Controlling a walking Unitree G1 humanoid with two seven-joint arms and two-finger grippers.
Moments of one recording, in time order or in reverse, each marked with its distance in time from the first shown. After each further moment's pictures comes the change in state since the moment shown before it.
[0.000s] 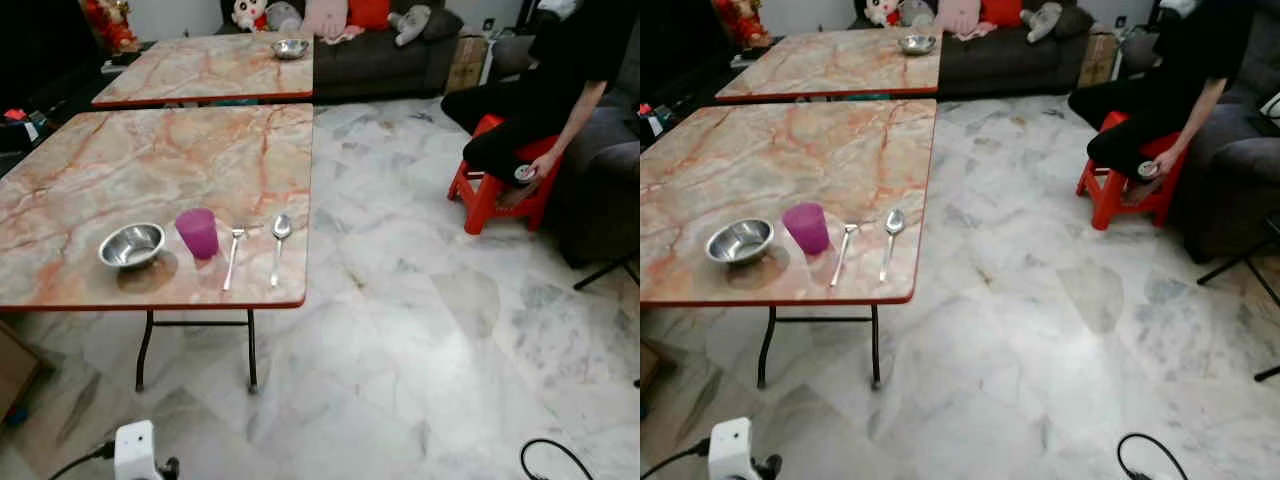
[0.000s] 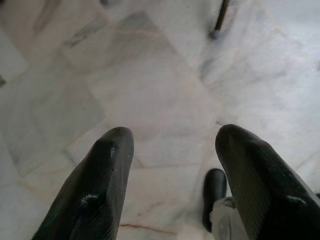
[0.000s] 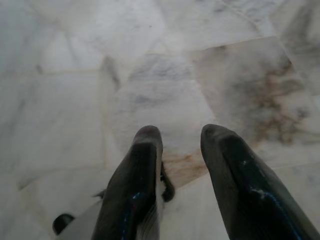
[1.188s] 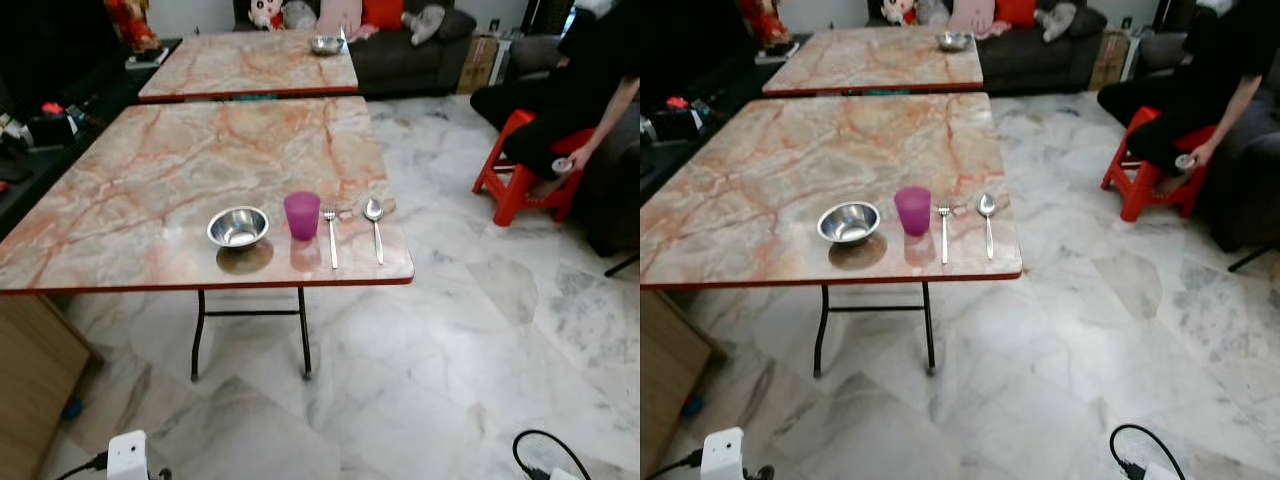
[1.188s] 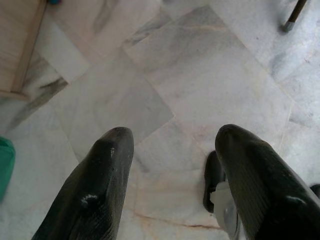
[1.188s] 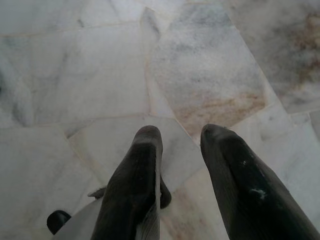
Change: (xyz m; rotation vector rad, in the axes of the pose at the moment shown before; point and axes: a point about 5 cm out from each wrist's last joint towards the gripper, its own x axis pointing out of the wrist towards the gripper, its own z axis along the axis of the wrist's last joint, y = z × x) left arm -0.002 0.007 -0.006 -0.001 0.018 0.025; right arm 0.000 0.006 -0.001 -0.001 0.001 0.017
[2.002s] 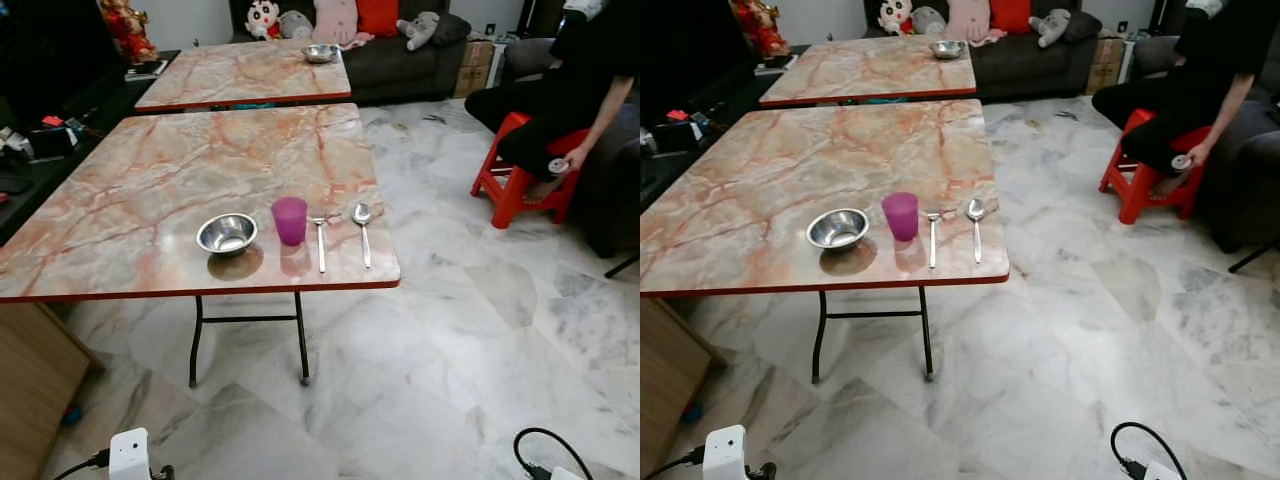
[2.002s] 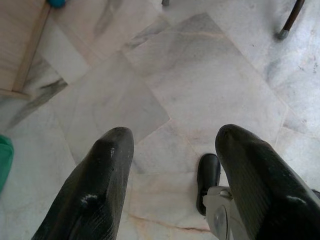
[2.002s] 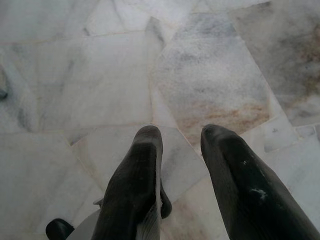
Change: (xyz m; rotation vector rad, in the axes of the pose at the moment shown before) left arm 0.001 -0.002 0.003 -0.002 -0.007 -0.003; right arm 0.000 0.001 0.003 0.003 -0.007 0.002
